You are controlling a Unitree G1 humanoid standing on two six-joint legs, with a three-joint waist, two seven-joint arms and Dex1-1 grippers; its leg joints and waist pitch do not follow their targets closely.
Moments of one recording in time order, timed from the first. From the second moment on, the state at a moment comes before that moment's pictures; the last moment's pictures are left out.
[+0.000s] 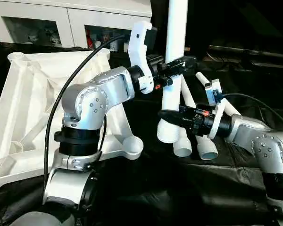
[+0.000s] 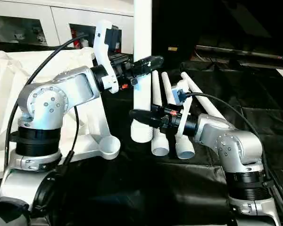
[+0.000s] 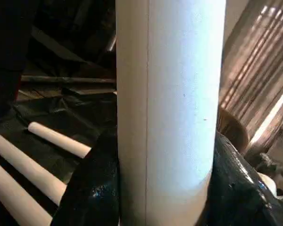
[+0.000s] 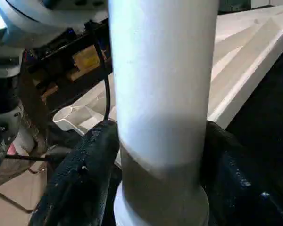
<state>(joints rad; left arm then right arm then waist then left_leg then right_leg) -0.86 0.06 0.03 -0.01 -0.64 0.97 -0.42 -0.44 -0.42 -0.01 -0.07 0.71 0.88 0.86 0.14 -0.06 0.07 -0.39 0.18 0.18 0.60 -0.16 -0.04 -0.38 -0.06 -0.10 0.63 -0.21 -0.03</state>
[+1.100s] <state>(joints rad) -0.86 0.13 -0.08 -0.05 -0.64 0.96 -0.59 -0.49 -0.47 0.09 -0.03 0.66 0.86 0.96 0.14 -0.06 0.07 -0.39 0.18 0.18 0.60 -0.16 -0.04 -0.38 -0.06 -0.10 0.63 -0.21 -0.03</state>
